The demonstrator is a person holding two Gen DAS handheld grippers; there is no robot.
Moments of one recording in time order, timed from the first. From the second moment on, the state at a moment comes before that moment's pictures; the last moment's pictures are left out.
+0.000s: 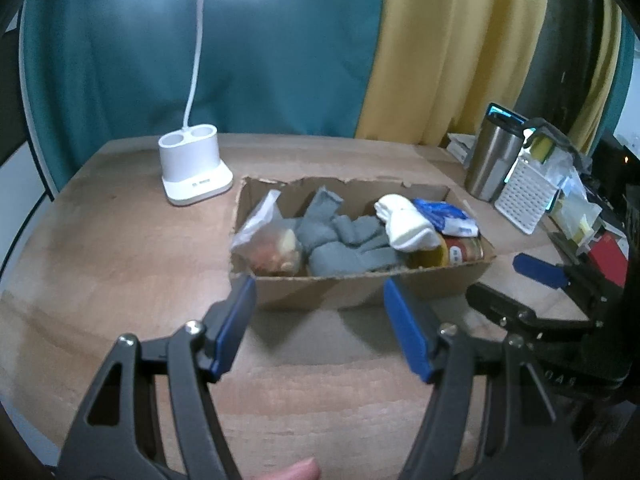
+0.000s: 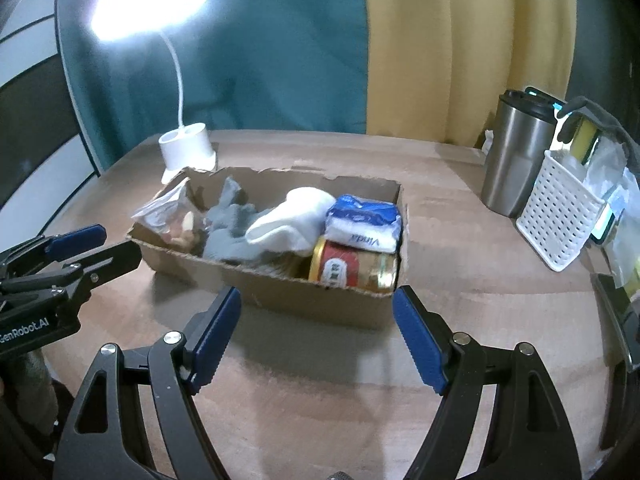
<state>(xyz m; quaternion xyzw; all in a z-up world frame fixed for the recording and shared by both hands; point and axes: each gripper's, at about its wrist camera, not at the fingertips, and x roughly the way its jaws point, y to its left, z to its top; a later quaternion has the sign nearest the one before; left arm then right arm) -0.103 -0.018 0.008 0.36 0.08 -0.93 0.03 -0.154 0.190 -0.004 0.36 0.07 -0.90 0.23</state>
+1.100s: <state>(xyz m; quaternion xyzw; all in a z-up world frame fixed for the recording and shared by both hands) -0.045 -0.009 0.017 0.33 0.08 -0.94 0.02 -0.089 0.197 0.009 0.34 0.06 -0.91 0.23</state>
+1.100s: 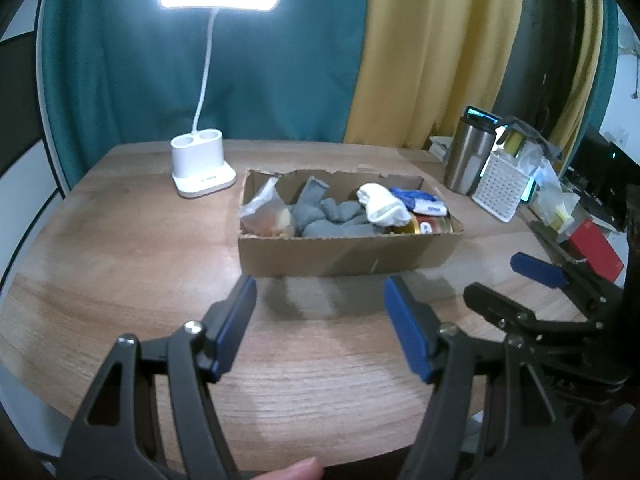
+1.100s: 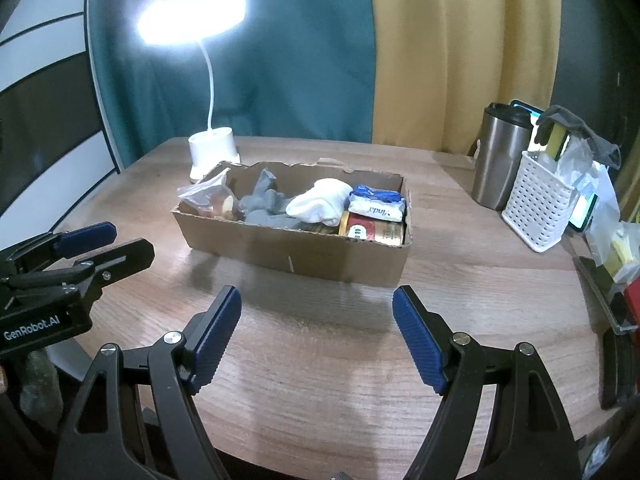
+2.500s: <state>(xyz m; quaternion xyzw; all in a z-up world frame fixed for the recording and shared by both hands) -0.056 -0.011 0.009 0.35 0.07 -0.93 0.02 -0.099 0.193 0.000 0.35 0.05 -0.90 0.24</state>
